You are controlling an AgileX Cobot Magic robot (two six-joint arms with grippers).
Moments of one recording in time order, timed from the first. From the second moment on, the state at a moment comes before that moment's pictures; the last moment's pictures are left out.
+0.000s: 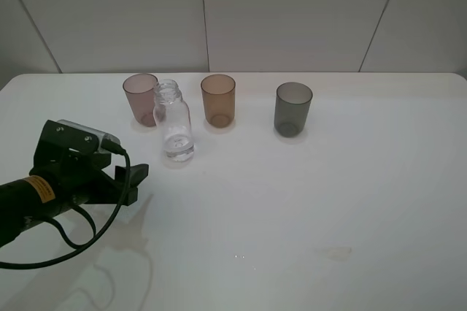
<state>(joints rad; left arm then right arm) -0.43 1.91 -0.17 0.04 -1.19 -0.08 -0.11 0.00 -0.52 0.00 1.06 -0.01</state>
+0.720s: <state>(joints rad) -0.45 2.01 -0.39 0.15 -1.21 0.06 -0.11 0.00 -0.52 0.00 1.06 -0.01</state>
